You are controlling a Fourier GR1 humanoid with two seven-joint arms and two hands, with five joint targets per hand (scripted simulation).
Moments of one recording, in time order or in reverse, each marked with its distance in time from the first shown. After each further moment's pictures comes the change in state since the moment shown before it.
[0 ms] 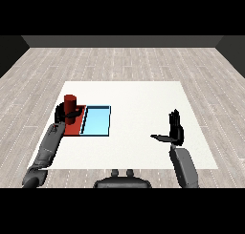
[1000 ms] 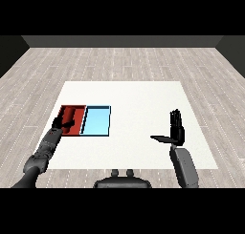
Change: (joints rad) left arm -0.196 0.018 0.074 0.741 -0.104 -0.019 -0.058; right arm 0.005 0.007 -0.005 -0.034 0.031 0.026 -0.086
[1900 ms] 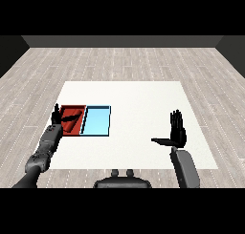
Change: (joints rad) left arm -0.012 -0.014 0.151 -0.102 0.136 0.015 -0.187; right arm 0.038 0.001 0.009 -0.070 -0.009 0.048 -0.018
